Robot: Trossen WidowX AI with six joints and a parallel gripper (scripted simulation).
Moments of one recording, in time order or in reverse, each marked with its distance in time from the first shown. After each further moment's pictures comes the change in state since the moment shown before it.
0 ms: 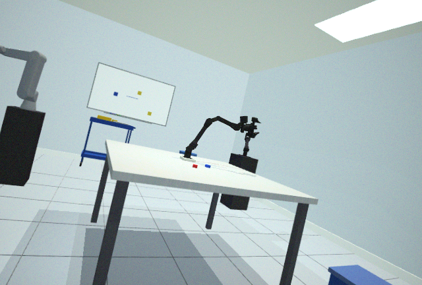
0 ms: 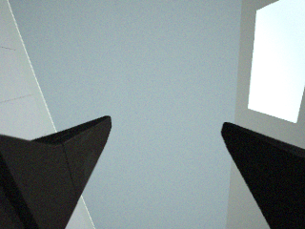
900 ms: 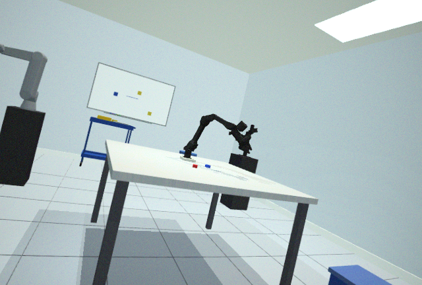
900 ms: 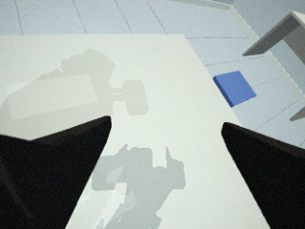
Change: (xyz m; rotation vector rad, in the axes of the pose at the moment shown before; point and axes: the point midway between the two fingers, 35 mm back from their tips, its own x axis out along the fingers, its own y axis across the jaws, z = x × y) arm -0.327 0.086 -0.302 1.037 1.258 0.130
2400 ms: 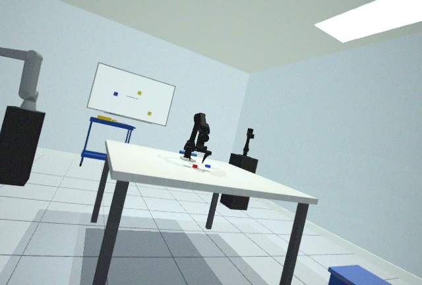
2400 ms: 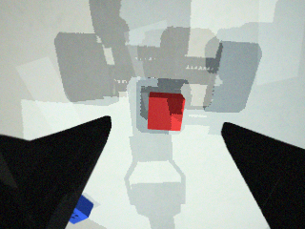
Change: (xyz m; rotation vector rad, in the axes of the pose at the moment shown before) arm -0.158 -0.039 -0.355 1.385 0.948 -0.348
